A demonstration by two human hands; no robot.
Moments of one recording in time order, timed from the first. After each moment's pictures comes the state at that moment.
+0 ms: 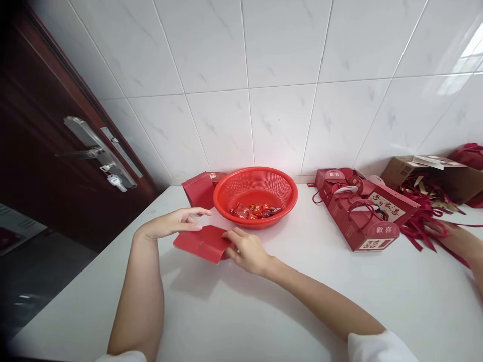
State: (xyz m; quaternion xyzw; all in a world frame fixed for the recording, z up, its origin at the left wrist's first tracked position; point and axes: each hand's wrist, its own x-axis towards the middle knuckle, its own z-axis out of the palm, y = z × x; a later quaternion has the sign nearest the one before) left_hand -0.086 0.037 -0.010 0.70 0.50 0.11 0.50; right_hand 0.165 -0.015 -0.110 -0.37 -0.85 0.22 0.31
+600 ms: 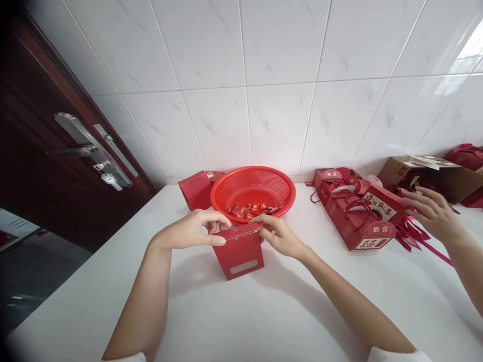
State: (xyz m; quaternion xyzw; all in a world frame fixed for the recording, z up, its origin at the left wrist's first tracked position) left_hand -0.020 0.010 0.004 0.83 0.39 0.14 0.36; right_hand 0.245 -0.010 -0.071 -0.35 -0.73 0.44 0.40
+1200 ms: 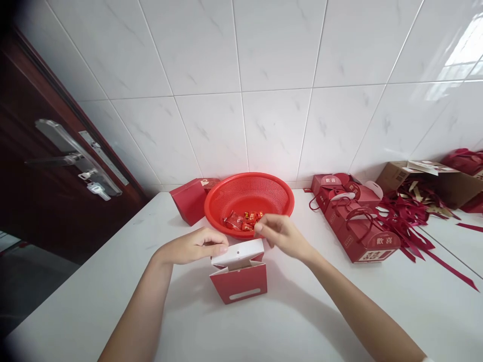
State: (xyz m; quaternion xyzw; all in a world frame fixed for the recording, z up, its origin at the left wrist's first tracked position) left_hand -0.006 0.027 -0.012 0.80 0.30 0.08 0.51; right_hand 0.256 0.001 -0.041 -0.40 -0.68 0.46 0.40
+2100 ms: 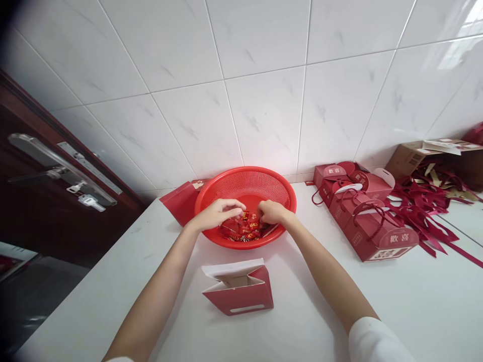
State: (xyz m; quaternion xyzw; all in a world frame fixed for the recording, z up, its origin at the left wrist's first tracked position) left_hand 0.039 0.114 -0.034 0.79 0.40 0.18 0.43; right_hand 0.260 0.127 -0.090 -0.54 -0.77 0.30 0.17
